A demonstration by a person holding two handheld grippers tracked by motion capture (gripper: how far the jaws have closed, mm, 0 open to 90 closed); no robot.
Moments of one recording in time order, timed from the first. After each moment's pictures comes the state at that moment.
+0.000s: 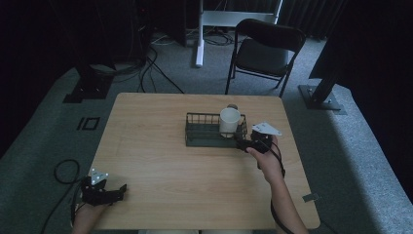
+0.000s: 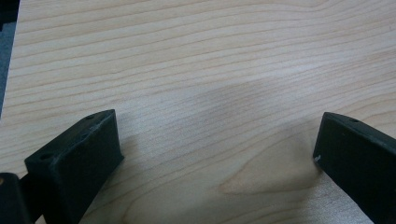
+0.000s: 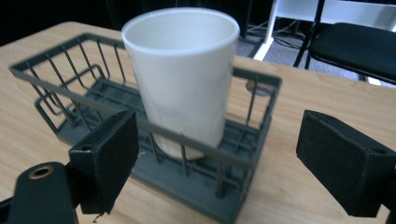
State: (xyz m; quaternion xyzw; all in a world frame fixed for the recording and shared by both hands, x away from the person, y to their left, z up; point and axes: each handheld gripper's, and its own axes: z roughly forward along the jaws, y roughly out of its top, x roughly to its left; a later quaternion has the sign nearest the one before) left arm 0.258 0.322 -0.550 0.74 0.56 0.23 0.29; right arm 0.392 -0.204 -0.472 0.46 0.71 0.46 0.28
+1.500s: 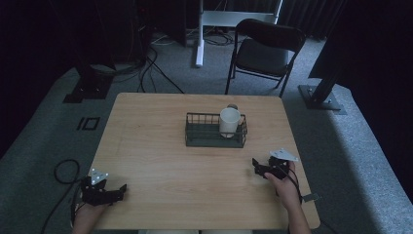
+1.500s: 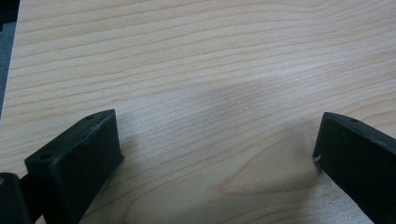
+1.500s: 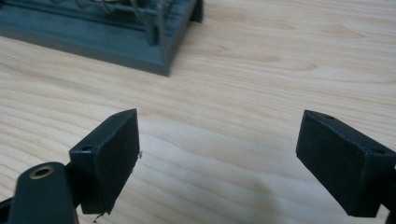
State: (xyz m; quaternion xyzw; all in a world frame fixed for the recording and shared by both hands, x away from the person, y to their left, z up) left arm 0.258 0.322 -0.550 0.74 0.56 0.23 0.29; right arm 0.339 -0.269 -0.539 0.52 0.72 0.38 0.26
